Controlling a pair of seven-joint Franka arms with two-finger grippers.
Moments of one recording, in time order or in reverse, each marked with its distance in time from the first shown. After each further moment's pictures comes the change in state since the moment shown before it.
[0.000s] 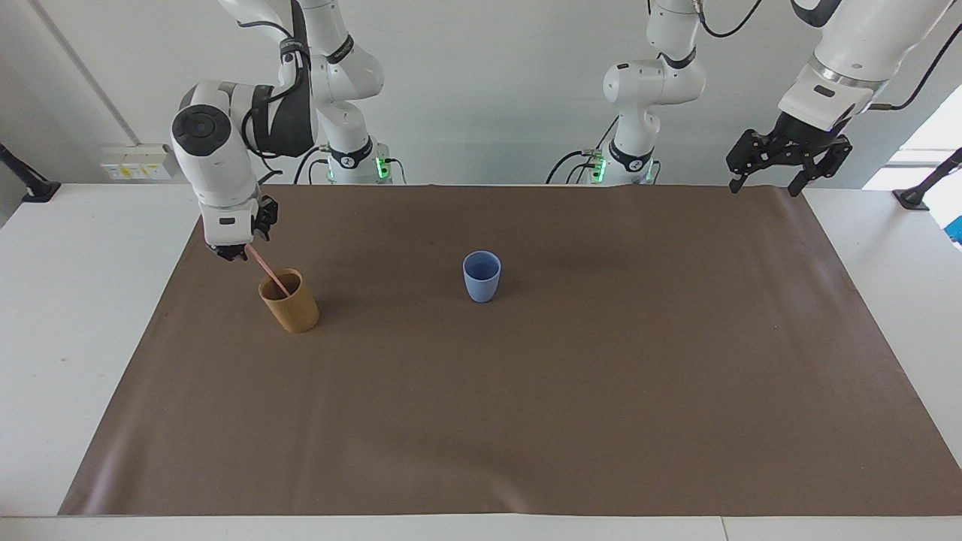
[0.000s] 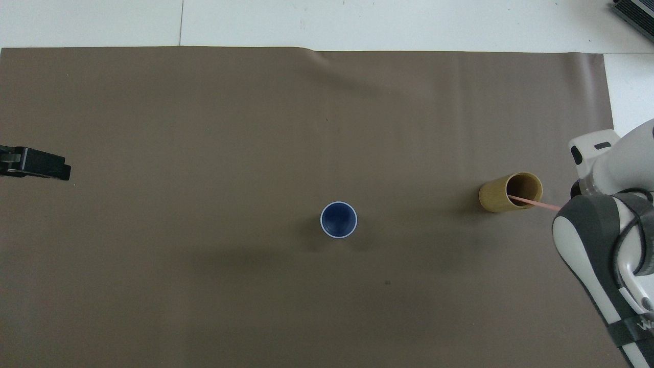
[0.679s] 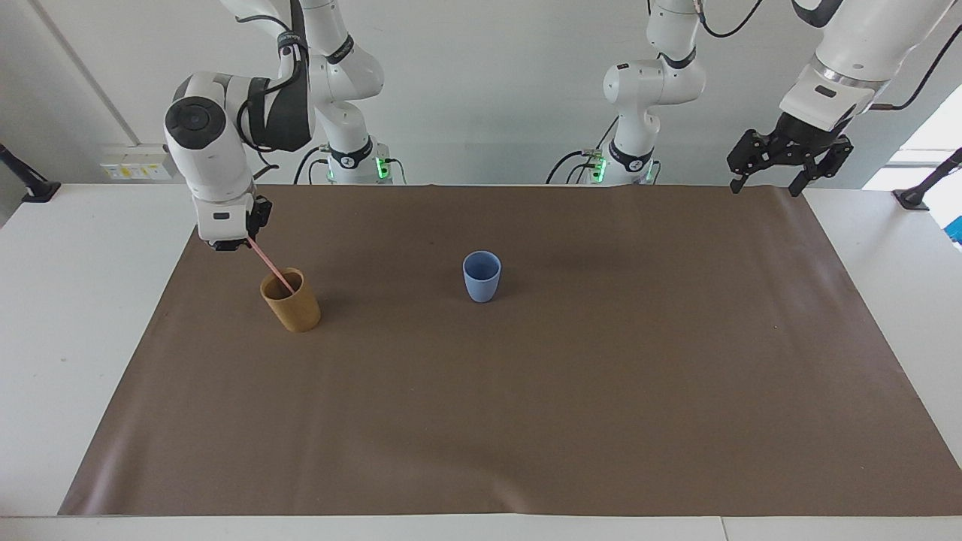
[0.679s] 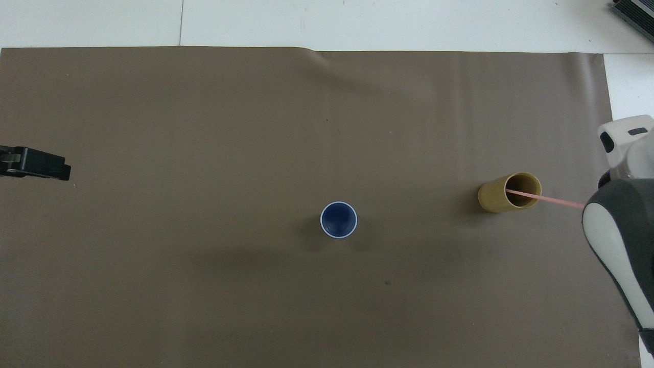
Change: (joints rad) left arm 0.000 0.000 0.000 0.000 0.000 0.000 0.000; right arm 0.002 -0.007 0.003 0.172 0.000 -0.214 0.009
